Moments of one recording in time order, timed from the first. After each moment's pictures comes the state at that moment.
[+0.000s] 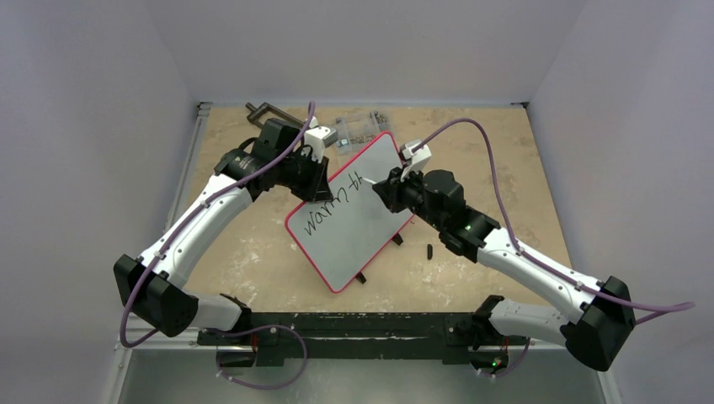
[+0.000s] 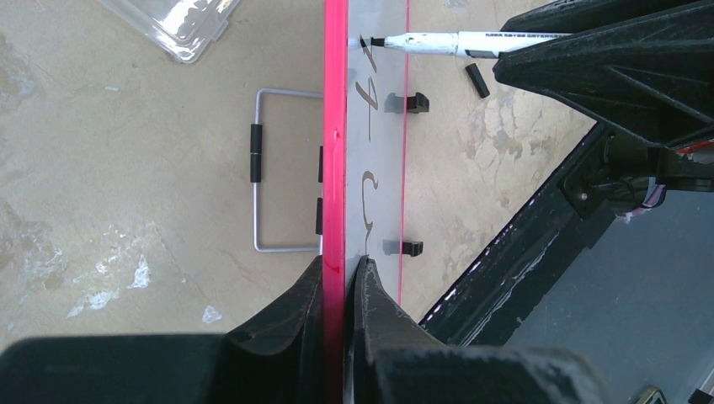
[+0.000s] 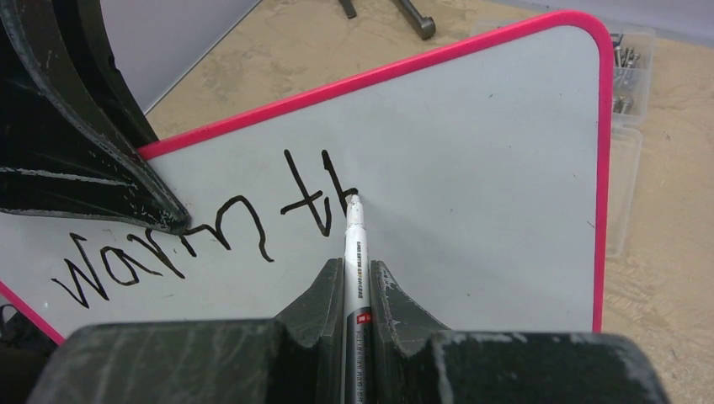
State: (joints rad) left arm -0.50 1.37 1.38 -0.85 0.38 -0.06; right arm 0.76 1.11 0.86 0.03 0.09 0.26
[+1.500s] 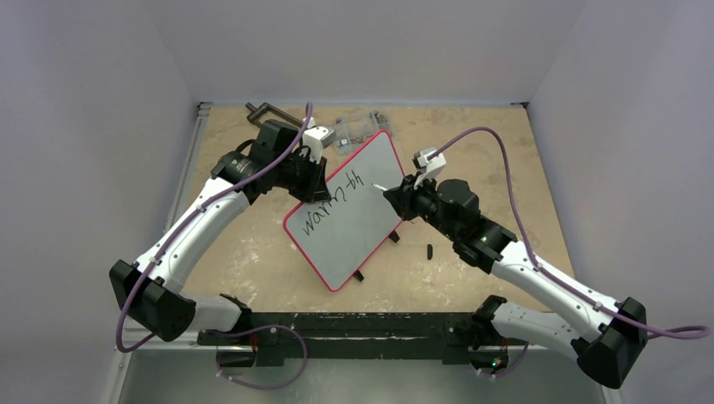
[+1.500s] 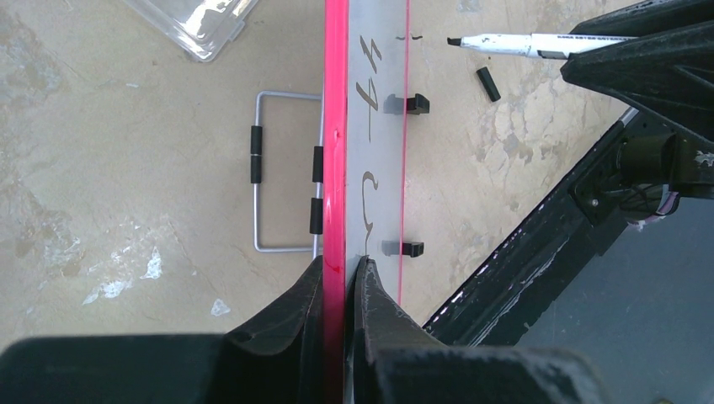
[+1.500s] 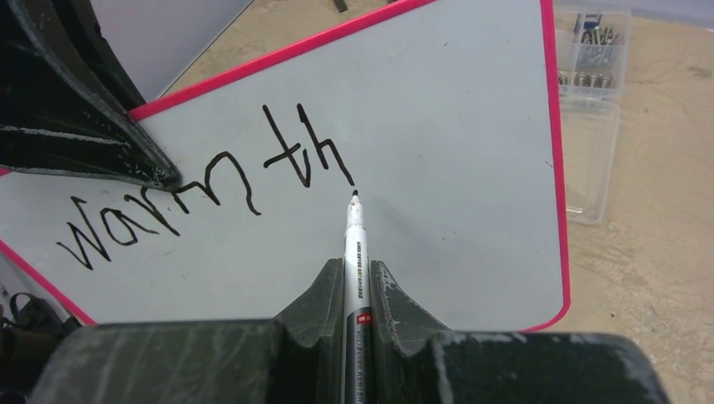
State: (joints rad) left arm -0.51 1.34 1.38 -0.86 0.33 -0.07; right arm 0.76 0.97 0.80 -0.06 0.10 0.29
